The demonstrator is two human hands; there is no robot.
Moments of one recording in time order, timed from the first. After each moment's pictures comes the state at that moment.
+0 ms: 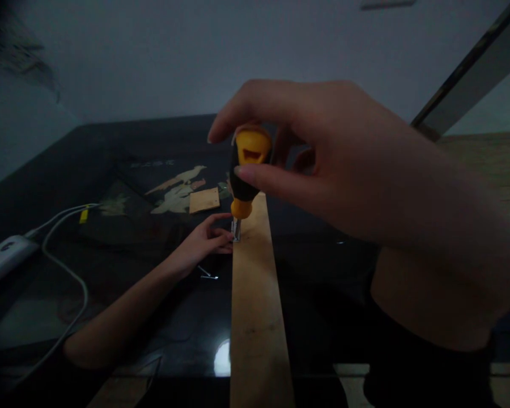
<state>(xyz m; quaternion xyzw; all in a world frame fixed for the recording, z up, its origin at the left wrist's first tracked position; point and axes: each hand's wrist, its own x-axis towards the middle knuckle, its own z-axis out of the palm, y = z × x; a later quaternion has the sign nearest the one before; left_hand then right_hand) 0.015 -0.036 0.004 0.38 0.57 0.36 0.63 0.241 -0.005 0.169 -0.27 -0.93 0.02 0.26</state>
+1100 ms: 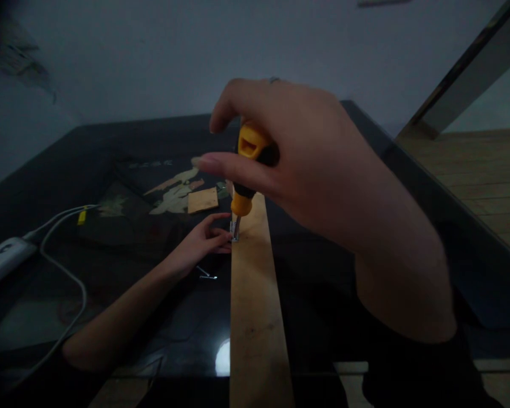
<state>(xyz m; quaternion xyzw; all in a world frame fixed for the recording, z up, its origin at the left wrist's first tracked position) 0.015 -0.037 0.004 0.38 0.57 0.37 0.63 0.220 -0.007 0.158 -0.34 -0.89 -0.06 0.31</state>
